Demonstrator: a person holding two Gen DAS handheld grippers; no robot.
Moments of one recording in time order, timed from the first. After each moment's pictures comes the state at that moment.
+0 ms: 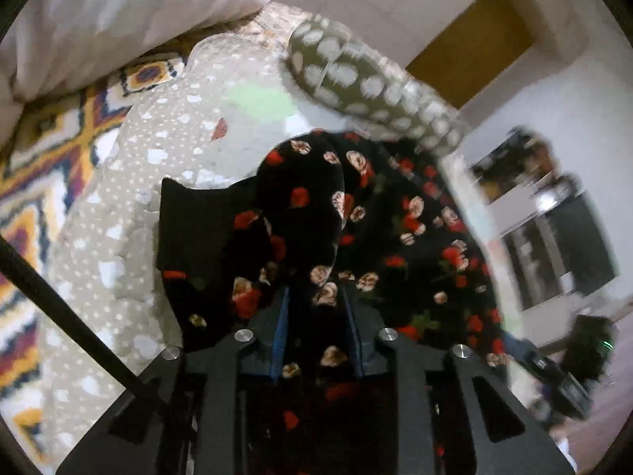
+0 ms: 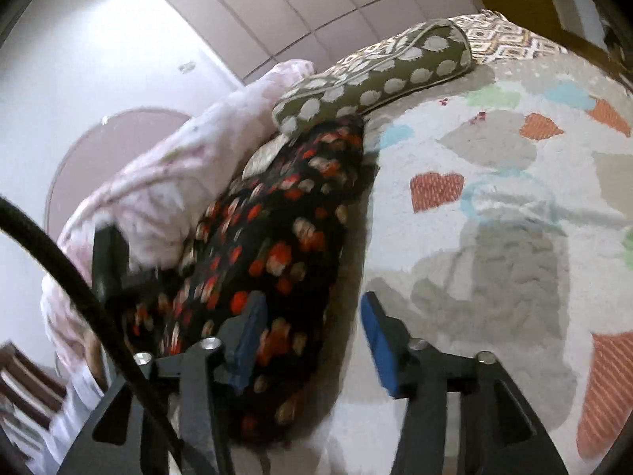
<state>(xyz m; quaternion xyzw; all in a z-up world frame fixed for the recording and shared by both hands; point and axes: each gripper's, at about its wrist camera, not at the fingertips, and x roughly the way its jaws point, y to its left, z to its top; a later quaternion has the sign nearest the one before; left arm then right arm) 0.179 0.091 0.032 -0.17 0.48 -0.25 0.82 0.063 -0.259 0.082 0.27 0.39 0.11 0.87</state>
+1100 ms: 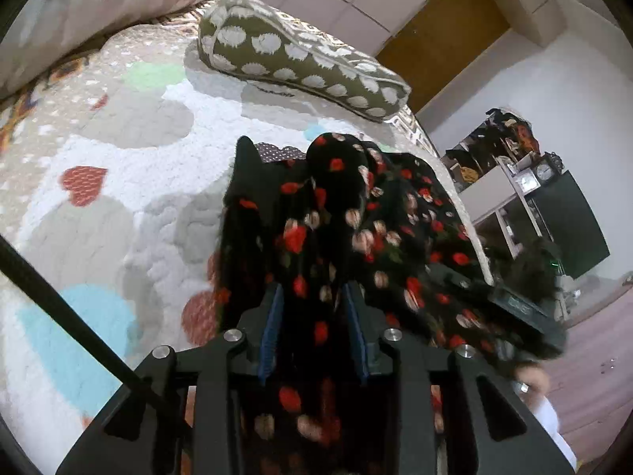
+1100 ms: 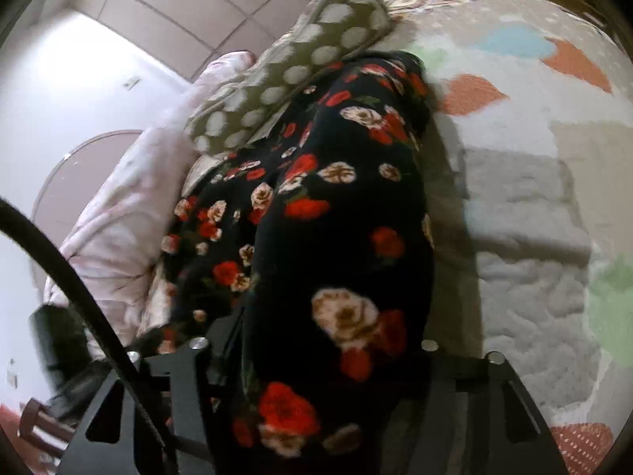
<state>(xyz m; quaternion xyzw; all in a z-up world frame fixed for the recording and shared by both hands) 0.112 -0.034 0.054 -0.14 0.48 -0.27 0.82 0.101 -0.345 0.050 0.33 0.45 0.05 0.83</state>
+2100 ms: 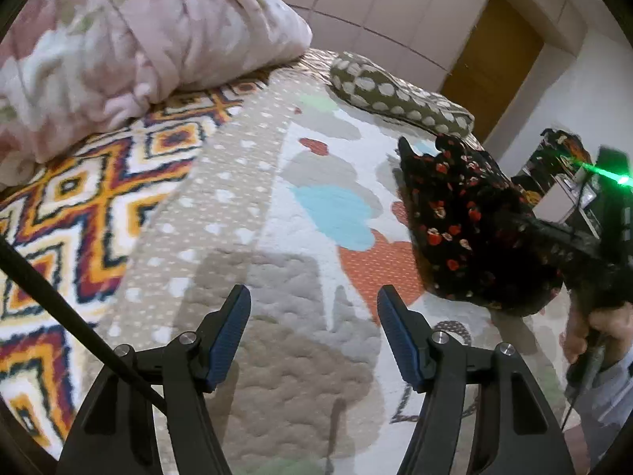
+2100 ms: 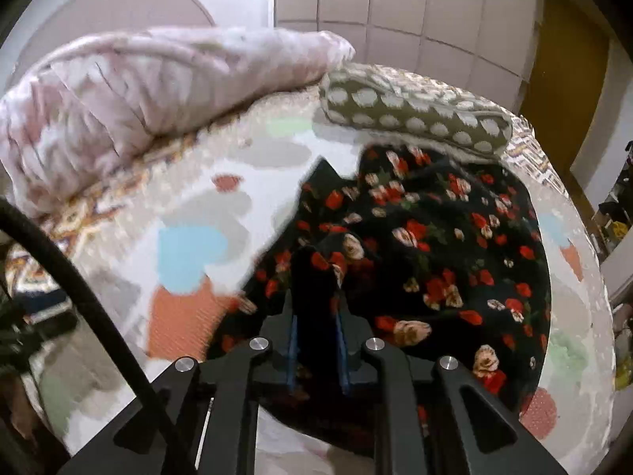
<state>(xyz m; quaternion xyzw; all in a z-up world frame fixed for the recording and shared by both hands) -0.045 0.143 0.054 -0.09 0.42 -0.14 0.89 0.037 -0.140 0.116 -0.06 0.43 0.05 0.90</state>
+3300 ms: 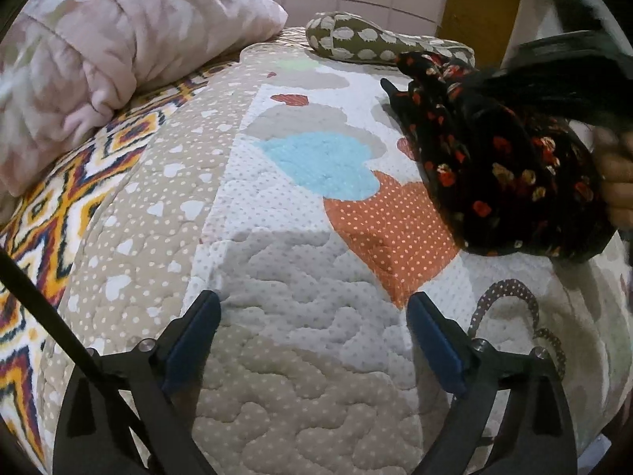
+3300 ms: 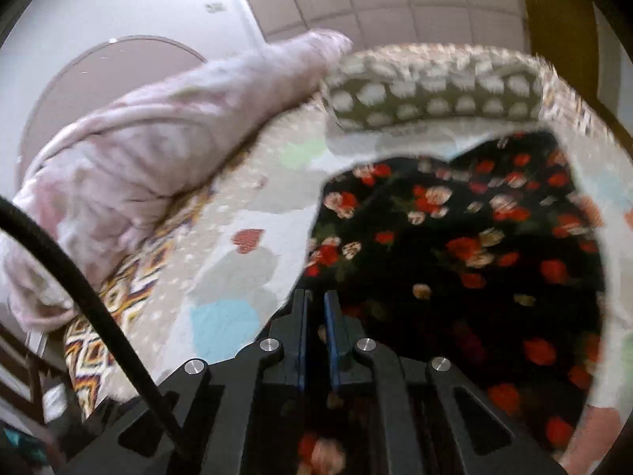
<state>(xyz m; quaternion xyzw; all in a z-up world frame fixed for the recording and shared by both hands) -0.029 0.083 -0.003 0.03 0.44 -0.13 0.89 0.117 -0.163 0.089 0.12 0.46 0.11 0.87</state>
